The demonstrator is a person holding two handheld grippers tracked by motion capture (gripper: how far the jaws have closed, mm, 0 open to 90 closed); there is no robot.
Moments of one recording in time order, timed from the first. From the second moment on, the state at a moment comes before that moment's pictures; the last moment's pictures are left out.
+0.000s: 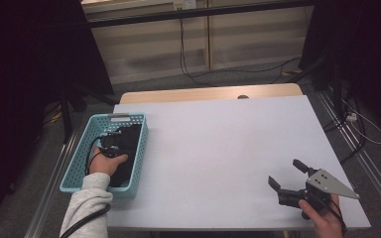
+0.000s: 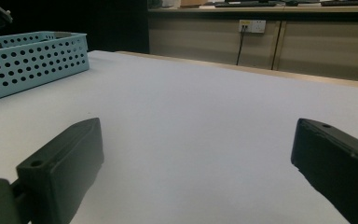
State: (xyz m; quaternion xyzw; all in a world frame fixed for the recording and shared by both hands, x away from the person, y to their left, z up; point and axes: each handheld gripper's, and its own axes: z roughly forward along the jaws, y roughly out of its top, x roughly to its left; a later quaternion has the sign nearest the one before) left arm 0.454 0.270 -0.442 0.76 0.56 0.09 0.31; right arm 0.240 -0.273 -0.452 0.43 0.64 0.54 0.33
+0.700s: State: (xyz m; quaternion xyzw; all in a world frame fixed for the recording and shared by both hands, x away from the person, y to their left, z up) left arm 0.458 0.295 -0.343 0.72 0.57 0.12 0.37; right arm 0.239 -0.274 -0.452 0.43 0.64 0.54 0.33
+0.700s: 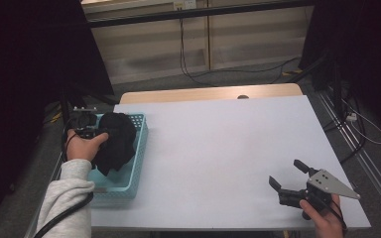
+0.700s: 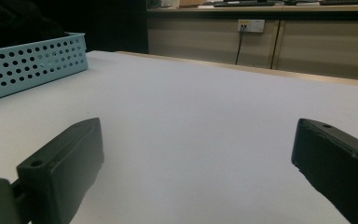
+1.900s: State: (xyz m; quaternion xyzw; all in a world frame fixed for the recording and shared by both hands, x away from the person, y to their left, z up) left arm 0.420 0.154 -0.295 0.77 0.38 0.08 0.51; right arm 0.239 -0.274 -0.452 0.43 0.64 0.54 0.32
